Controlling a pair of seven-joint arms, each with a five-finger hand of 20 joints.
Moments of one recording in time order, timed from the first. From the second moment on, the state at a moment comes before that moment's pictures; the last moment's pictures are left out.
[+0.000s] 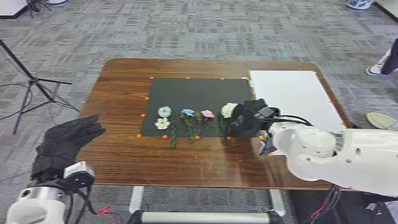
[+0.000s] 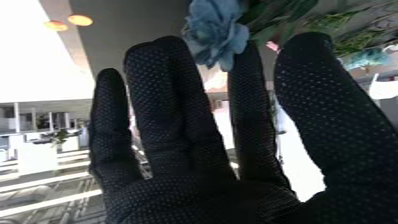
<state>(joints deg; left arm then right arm) 140.1 -44.9 -100.2 -132.4 35.3 31.3 16.8 -6.6 -35.1 -31.6 -108.7 -92.5 20.6 29.8</state>
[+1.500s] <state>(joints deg) 134.7 -43.4 -102.4 -129.3 33.5 33.3 18.3 -68.1 -29.1 46.3 -102.7 -32.8 31.4 1.3</state>
